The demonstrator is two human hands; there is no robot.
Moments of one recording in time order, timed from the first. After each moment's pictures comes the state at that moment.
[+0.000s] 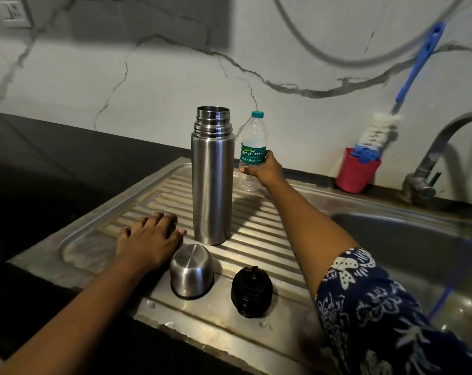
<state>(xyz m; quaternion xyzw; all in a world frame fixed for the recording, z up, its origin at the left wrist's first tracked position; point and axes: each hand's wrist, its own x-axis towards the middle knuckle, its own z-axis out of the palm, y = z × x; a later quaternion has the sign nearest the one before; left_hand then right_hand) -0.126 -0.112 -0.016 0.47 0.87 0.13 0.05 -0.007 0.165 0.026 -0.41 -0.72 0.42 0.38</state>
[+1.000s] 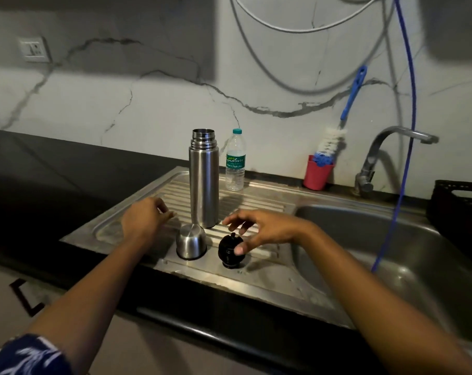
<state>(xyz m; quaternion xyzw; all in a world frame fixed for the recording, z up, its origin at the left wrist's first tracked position) -0.118 -0.138 0.015 0.41 0.86 0.29 -0.07 0.152 -0.042 0.074 -0.21 -0.91 0.36 -0.01</state>
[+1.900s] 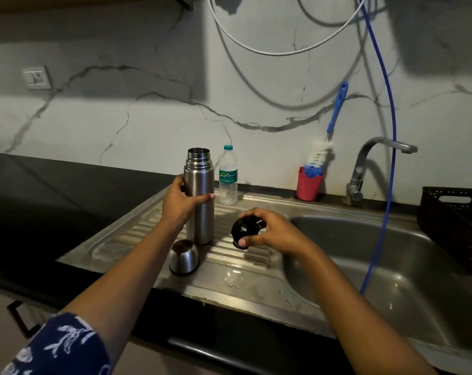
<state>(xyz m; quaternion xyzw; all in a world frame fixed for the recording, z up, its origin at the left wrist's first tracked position) -0.055 -0.081 0.070 0.42 0.66 0.62 0.11 0.179 -0.032 0.069 -0.28 -0.85 0.40 0.23</state>
